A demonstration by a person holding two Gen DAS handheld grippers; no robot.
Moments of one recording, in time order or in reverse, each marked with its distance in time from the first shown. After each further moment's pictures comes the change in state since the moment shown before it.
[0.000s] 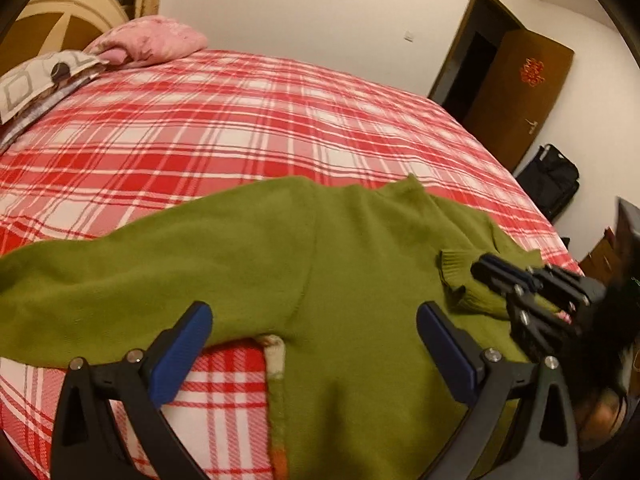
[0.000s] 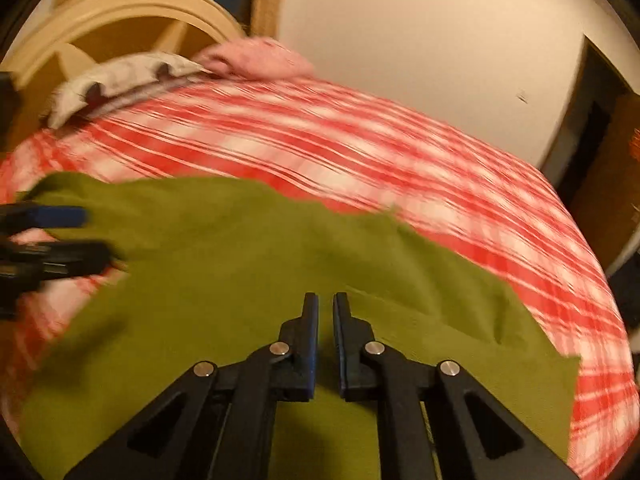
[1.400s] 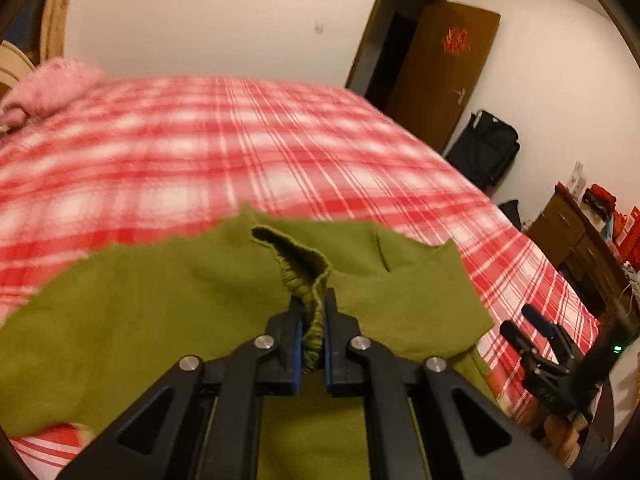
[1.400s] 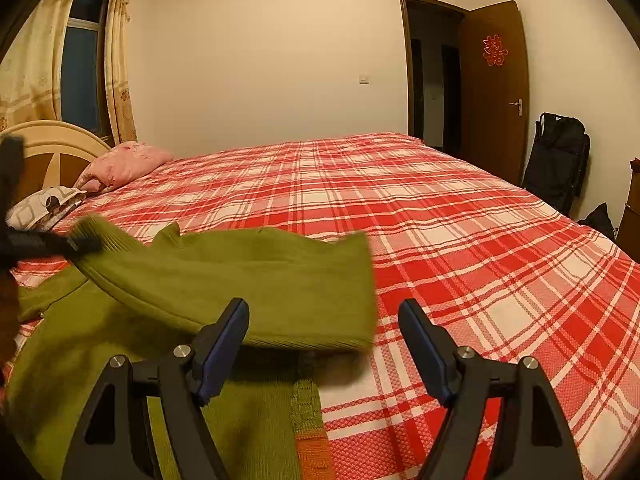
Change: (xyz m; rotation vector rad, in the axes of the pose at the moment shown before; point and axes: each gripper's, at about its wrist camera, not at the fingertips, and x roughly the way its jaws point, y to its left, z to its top) left arm 0.022 -0.146 0.038 0.212 -0.016 -0.192; right arm -0.104 -0.184 -0.148 0.476 -0.172 -0.309
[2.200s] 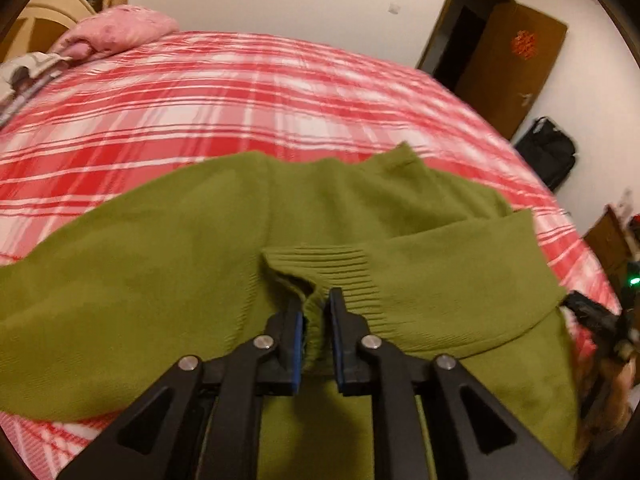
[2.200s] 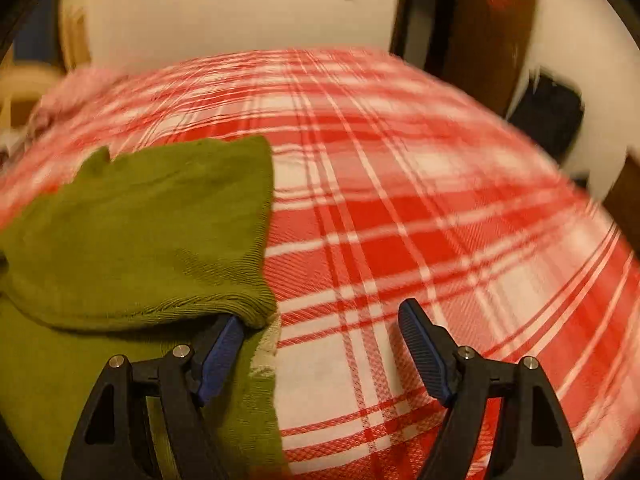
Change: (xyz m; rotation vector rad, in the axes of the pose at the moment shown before) left arm 0.017 0.110 -0.059 -0.142 0.104 0.183; right arm 0.081 -0.021 -0.002 0.023 0.352 -0.129
